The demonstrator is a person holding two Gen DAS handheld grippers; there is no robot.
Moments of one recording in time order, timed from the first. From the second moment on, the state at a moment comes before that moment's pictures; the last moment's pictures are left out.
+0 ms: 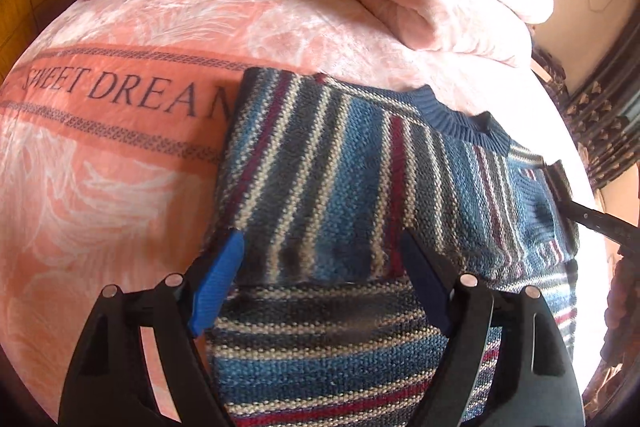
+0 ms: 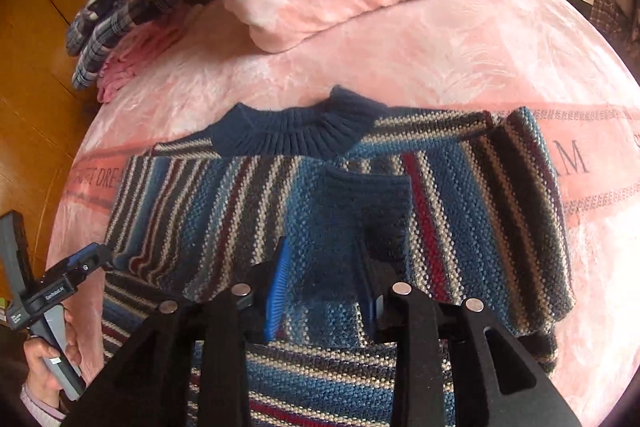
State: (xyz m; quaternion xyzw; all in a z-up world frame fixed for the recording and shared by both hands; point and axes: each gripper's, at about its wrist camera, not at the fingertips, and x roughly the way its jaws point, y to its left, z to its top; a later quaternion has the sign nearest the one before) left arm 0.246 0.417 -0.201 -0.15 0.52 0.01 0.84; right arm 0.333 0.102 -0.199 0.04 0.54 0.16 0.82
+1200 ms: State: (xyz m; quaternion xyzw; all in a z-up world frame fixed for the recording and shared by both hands) left arm -0.037 0.425 -0.192 -0.21 0.61 -0.01 0.76; right arm 0.035 -0.079 -0.213 0.13 0.62 0.07 0.77
